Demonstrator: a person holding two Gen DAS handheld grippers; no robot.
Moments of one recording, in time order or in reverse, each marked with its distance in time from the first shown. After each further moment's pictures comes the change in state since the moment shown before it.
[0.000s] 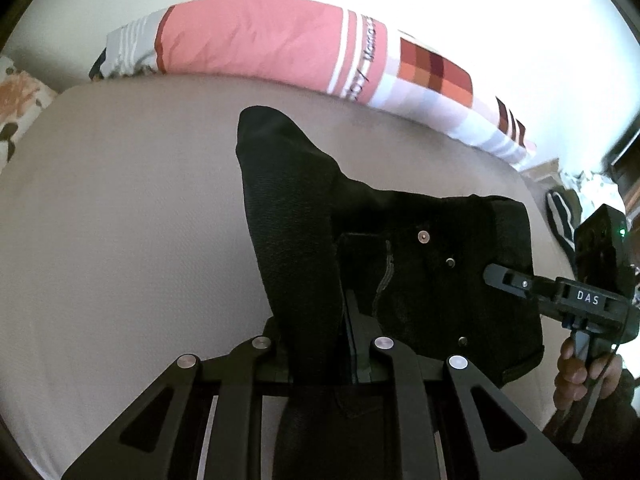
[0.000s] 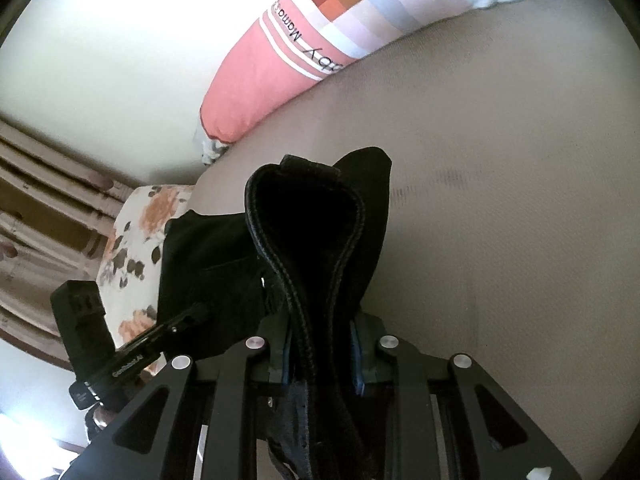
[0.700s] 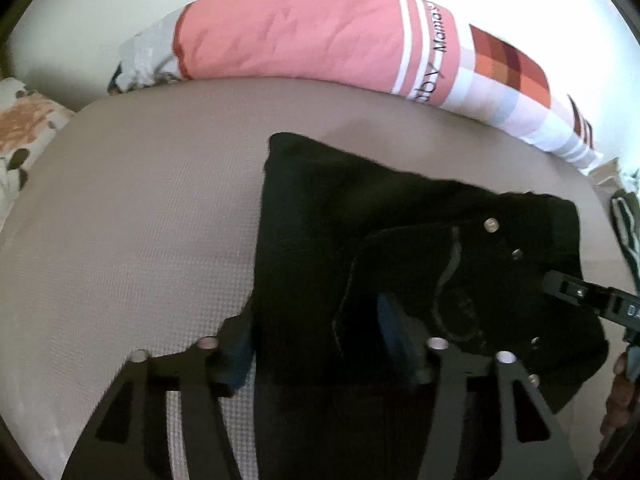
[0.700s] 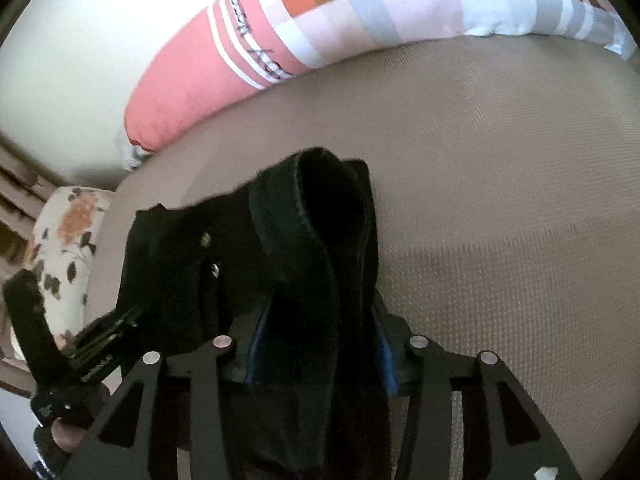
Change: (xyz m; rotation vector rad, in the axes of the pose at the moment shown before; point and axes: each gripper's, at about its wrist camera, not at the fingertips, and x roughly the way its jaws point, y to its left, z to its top) left arm 0.067 0.027 0.027 0.019 -0.019 0.226; right arm 0.046 -0.004 0.029 -0.046 -0.022 -0.312
